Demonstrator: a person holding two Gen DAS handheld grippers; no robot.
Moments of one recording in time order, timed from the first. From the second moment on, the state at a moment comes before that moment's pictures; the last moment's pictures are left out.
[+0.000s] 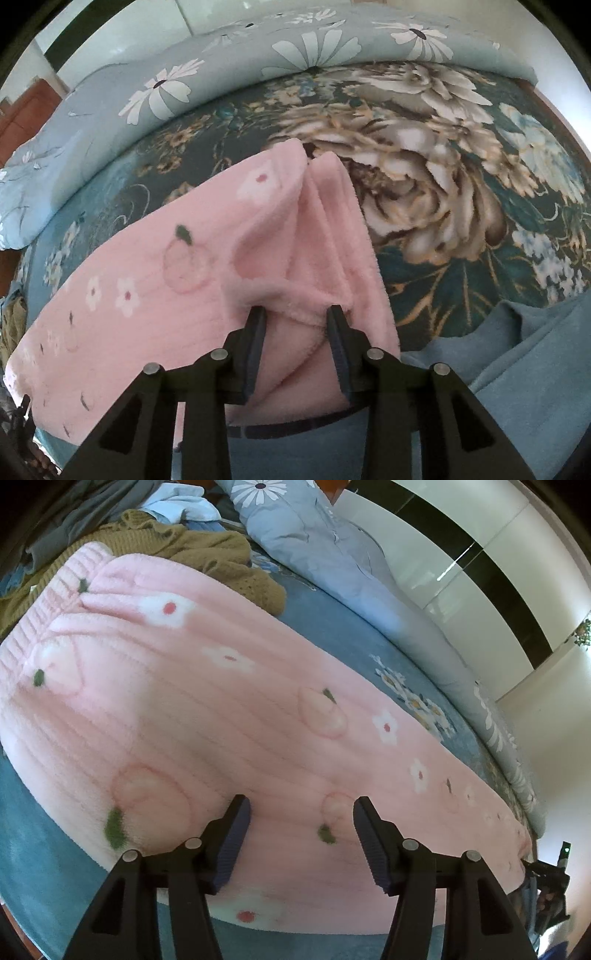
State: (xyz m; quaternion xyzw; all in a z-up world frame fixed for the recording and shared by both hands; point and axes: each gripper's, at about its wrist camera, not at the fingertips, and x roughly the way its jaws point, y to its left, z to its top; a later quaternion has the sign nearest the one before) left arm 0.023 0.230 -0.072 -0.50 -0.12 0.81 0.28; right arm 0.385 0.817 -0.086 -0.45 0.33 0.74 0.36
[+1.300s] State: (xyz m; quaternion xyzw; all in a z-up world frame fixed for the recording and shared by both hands) left arm 0.022 0.217 -0.074 -0.49 -0.11 0.81 0.30; right arm 0.421 0.853 -0.085 -0.42 0.38 0.71 0.42
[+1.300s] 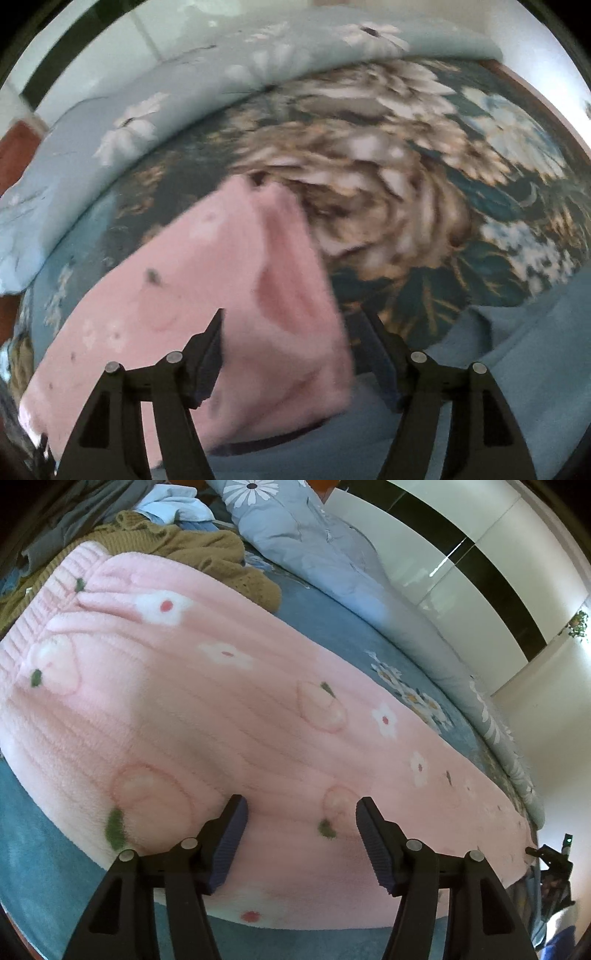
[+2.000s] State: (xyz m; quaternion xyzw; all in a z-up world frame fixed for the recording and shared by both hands) left arm 0.023 0.222 -0.075 -0.49 -0.12 0.81 0.29; right arm 0.424 0.852 -0.093 -0.41 0.45 0.72 0.35
